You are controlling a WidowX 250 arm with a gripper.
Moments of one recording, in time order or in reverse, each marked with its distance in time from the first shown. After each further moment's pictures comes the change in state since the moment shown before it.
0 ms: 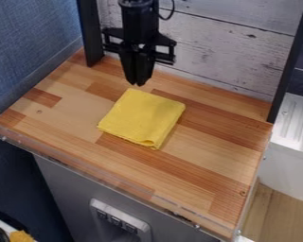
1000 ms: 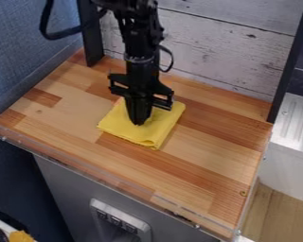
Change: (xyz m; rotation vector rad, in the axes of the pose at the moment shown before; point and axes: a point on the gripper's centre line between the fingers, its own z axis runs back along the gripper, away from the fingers) arm -0.008 0.001 -0.067 0.015 0.035 -0.029
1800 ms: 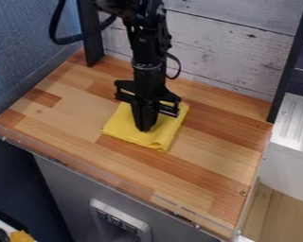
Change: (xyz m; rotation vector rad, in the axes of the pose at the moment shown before) arm -0.005 -0.015 -0.007 -0.009 0.027 0.007
